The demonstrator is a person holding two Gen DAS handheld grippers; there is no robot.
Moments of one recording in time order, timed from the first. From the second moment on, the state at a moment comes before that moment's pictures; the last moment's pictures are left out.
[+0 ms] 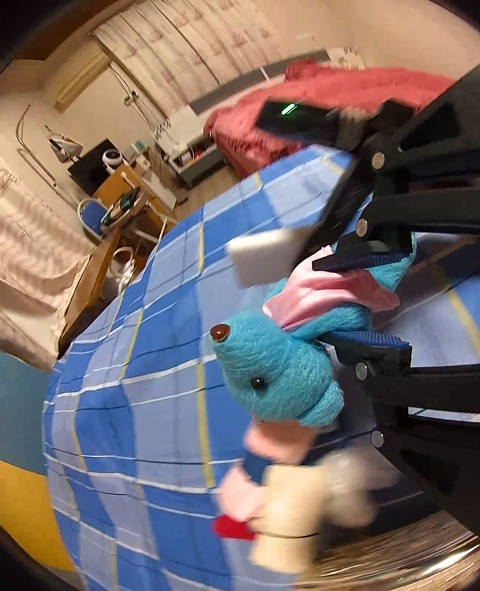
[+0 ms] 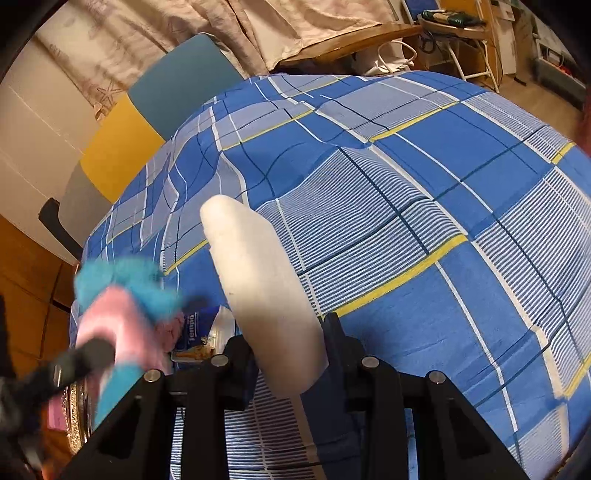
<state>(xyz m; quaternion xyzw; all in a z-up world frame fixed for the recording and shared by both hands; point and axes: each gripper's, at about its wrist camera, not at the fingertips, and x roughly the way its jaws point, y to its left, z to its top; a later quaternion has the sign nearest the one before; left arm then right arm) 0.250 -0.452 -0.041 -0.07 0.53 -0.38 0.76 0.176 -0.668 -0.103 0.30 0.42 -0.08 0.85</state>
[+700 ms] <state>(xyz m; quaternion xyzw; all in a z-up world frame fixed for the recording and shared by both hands) 0.146 -0.229 0.072 -0.07 0.43 -0.43 0.79 0.164 -0.674 -0.100 0.31 0.40 -0.09 0.86</state>
